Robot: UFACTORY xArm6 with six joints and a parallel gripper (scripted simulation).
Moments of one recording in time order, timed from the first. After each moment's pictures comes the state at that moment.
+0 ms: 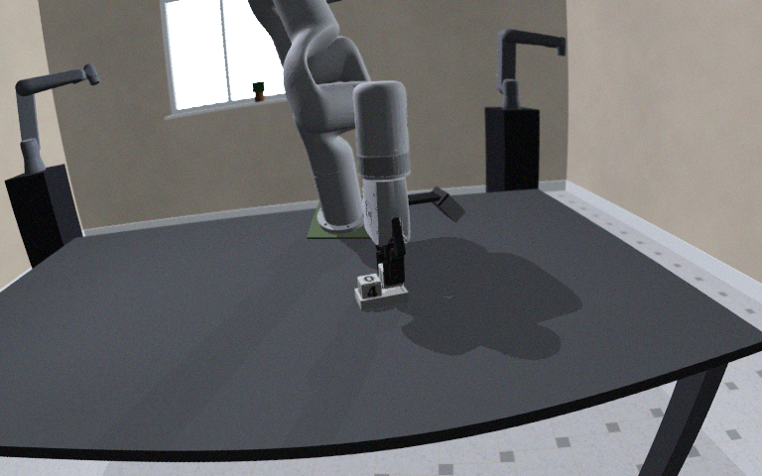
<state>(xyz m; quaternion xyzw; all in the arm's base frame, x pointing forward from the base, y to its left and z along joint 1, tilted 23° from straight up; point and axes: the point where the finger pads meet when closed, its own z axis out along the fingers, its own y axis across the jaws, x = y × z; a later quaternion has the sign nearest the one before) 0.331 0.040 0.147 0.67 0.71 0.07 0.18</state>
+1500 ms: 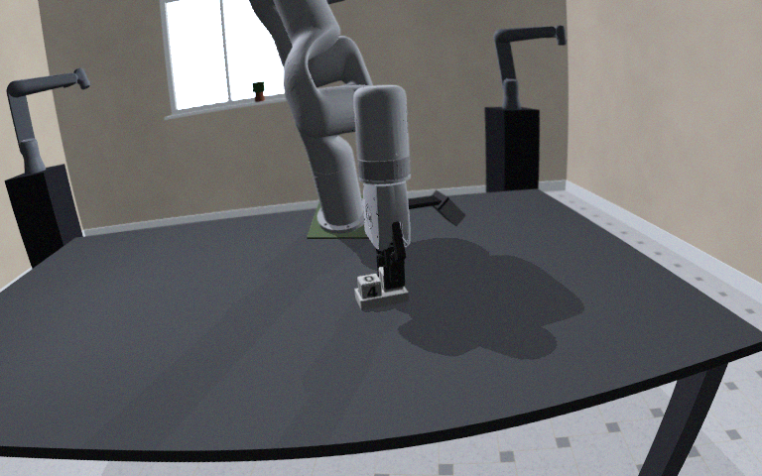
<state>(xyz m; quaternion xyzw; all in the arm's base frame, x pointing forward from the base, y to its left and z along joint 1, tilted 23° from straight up) 0.334 0.039 0.142 0.67 0.71 0.07 0.18</state>
